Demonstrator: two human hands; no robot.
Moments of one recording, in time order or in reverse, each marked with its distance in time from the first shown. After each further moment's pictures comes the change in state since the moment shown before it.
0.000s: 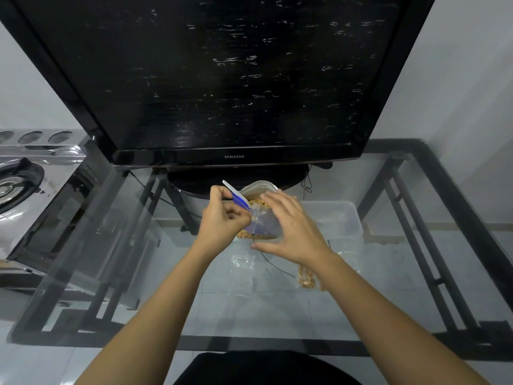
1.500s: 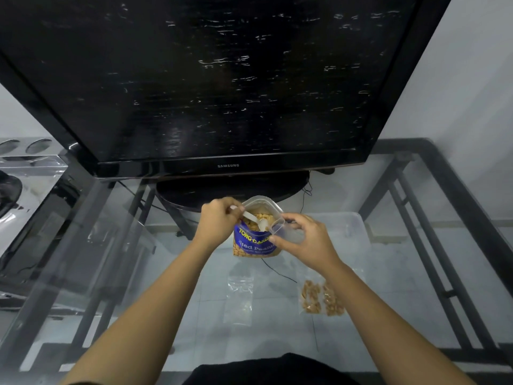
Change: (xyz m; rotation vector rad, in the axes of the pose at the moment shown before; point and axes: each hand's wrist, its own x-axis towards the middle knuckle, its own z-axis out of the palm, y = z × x) left_hand 0.090 -0.028 0.011 0.423 -0.067 -0.040; right_hand 0.028 0.061 0.014 0.375 0.089 0.335
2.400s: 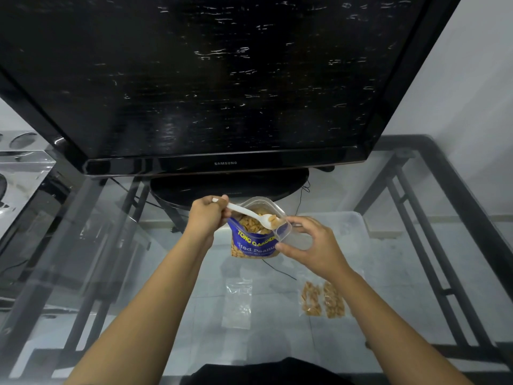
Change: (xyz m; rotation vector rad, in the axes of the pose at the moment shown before) left_hand 0.023 -0.010 -0.001 -0.654 0.083 -0.462; right_hand -0.005 0.009 -0.005 0.044 -0.019 -0.014
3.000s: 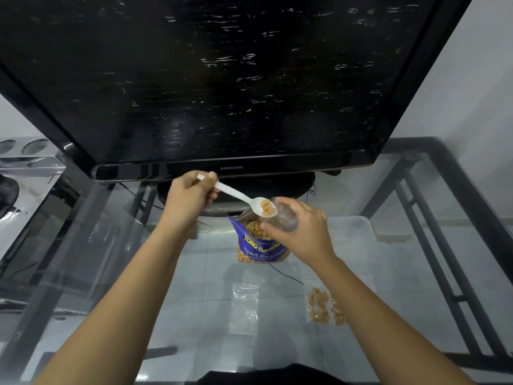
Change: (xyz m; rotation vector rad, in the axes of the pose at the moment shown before) left_hand -0.018 0.055 -0.032 0.038 -0.038 0.326; right_hand 0.035 -0.036 0.019 -0.211 0.200 -0.085
